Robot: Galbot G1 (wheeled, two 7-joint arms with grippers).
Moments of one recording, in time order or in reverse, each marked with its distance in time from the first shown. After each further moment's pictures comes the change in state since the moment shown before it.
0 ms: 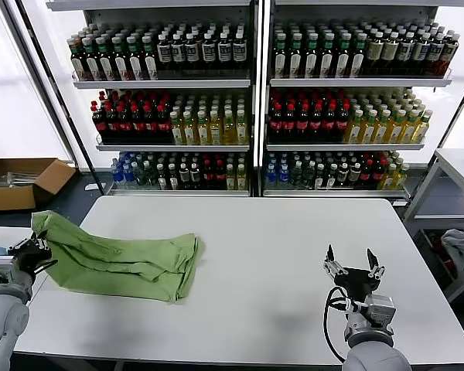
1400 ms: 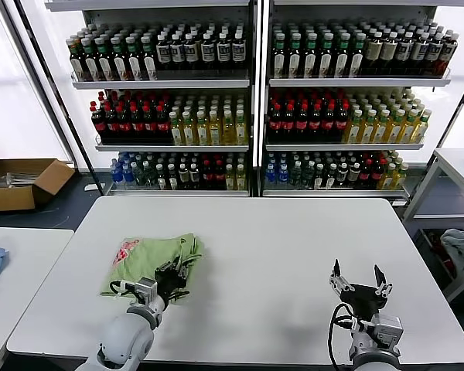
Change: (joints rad) left arm -0.088 -0.301 0.497 -0.050 0.159 0.054 0.073; right arm -0.107 0.039 0.015 0.027 -0.028 0.041 -0.007
